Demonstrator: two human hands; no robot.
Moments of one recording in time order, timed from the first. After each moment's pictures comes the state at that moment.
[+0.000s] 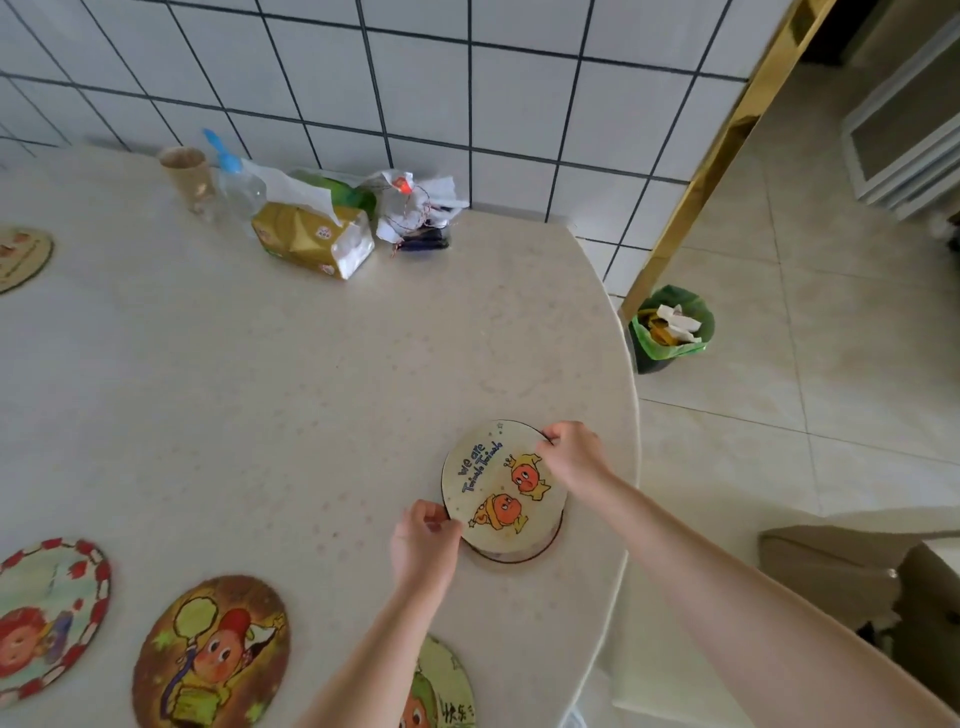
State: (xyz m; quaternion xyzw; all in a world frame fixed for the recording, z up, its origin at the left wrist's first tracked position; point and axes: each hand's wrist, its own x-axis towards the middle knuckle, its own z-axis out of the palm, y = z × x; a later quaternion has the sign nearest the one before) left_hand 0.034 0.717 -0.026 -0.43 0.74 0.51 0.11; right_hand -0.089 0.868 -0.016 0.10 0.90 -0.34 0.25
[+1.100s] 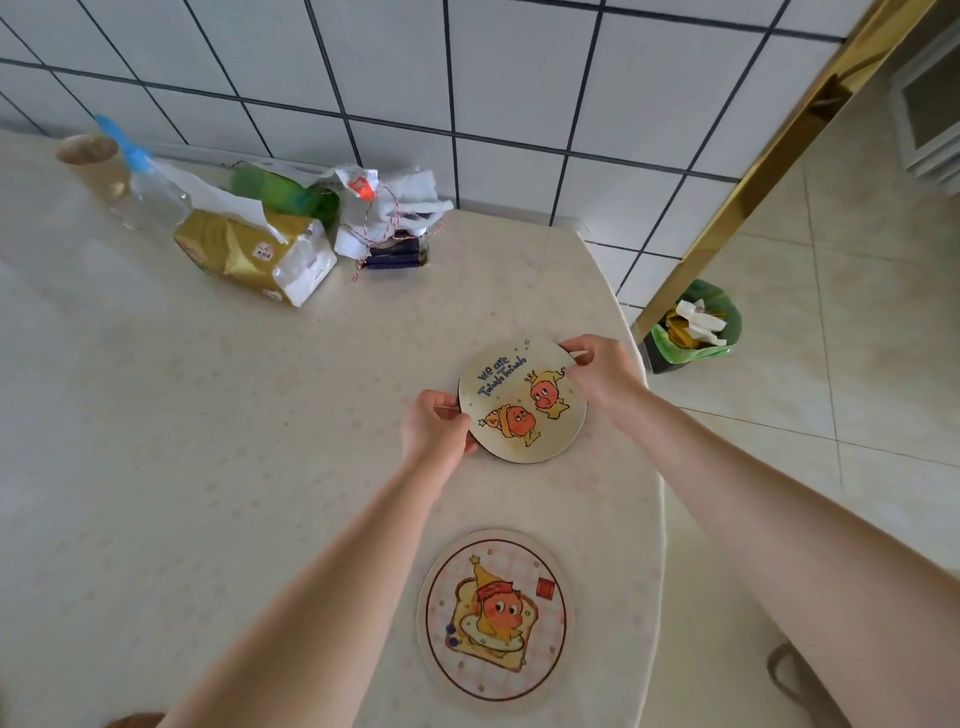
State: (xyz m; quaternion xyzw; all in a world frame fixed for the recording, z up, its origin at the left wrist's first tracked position) left_hand -0.192 0.707 -0.043 -0.40 0.70 0.59 0.09; right_hand -0.285 0.878 -0.031 0.12 0.88 -0.41 0.20
